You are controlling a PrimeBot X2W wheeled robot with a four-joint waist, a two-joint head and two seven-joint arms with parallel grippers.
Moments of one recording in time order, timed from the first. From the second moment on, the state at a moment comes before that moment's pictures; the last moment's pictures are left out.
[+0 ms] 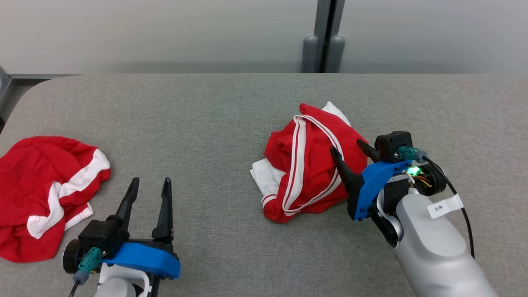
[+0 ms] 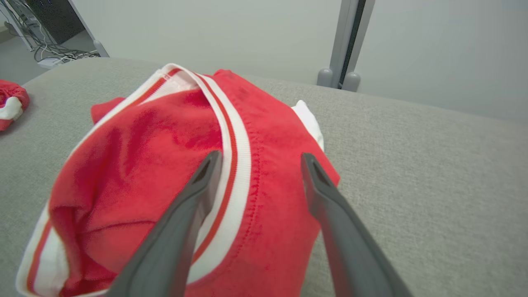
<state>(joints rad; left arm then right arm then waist) -0.14 0.17 -0.18 0.31 -0.33 -0.09 -0.26 -0.63 -0.05 0.24 0.80 0.20 0.13 -0.02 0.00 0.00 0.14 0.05</state>
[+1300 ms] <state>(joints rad) -0.11 0.16 -0.19 0.32 -0.33 -0.10 -0.26 -0.93 -0.05 0.57 0.53 0.53 0.13 -0.18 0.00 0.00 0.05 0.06</state>
